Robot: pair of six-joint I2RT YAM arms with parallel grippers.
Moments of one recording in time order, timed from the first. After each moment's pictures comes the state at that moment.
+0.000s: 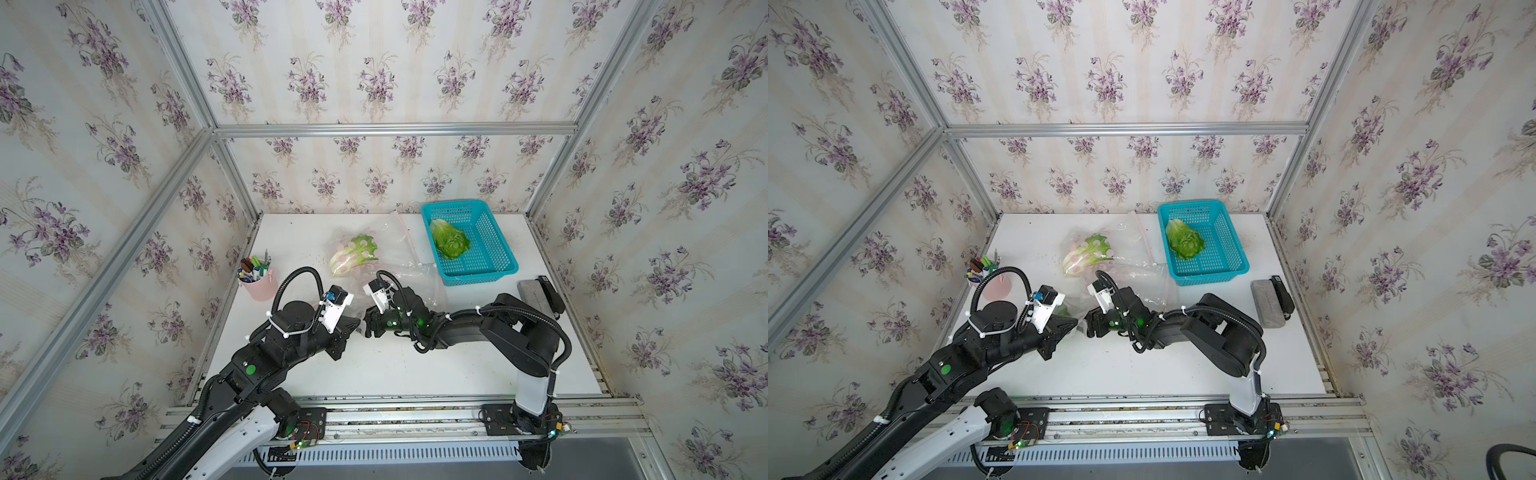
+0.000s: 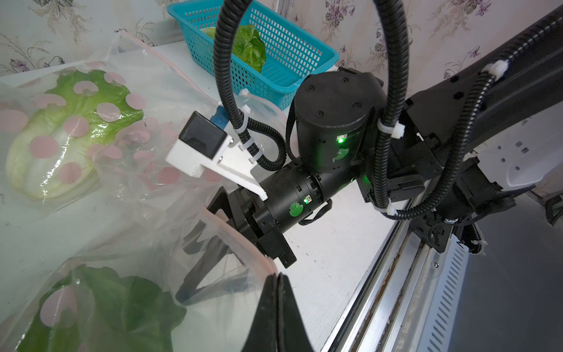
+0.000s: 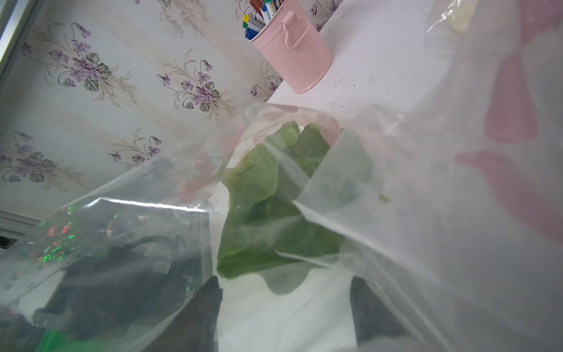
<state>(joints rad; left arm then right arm) -0.66 0.61 0.70 -0.60 0.20 -0.14 0.96 1.91 0.86 0.70 -0.44 0.62</state>
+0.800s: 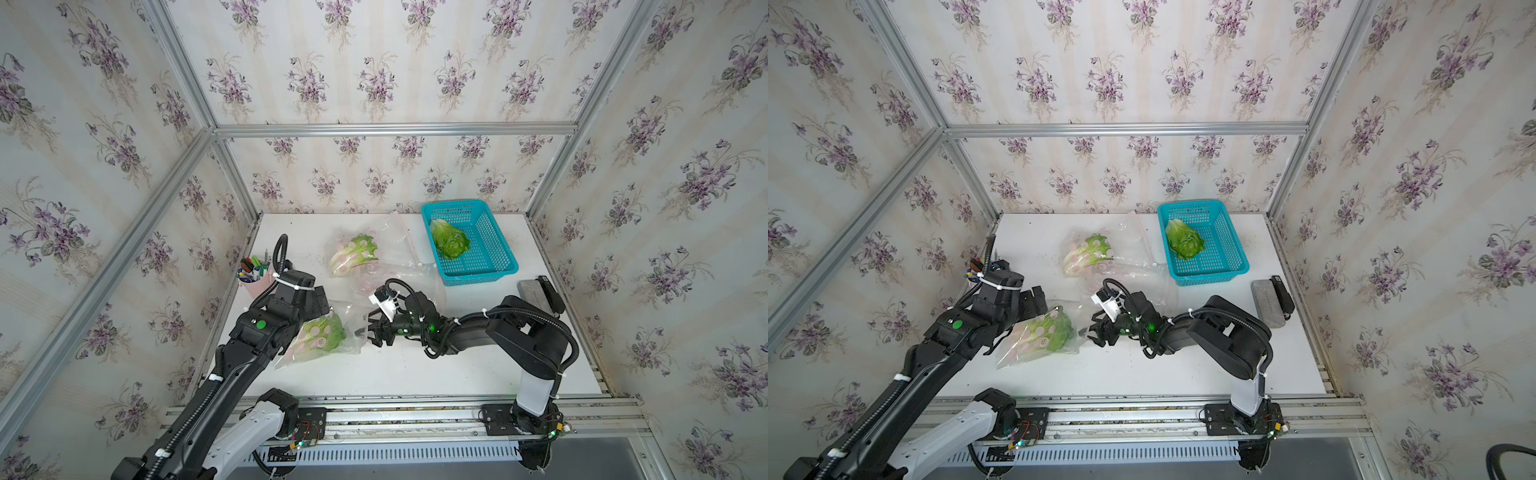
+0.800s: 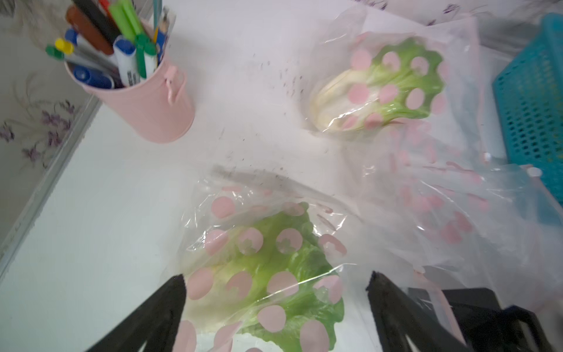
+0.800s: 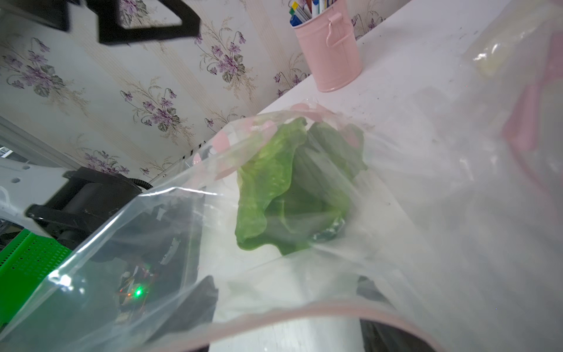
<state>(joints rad) -0.31 0.92 0.90 -0.92 -0.29 -0.58 0.94 1.86 0.74 0.84 -0.54 0.37</state>
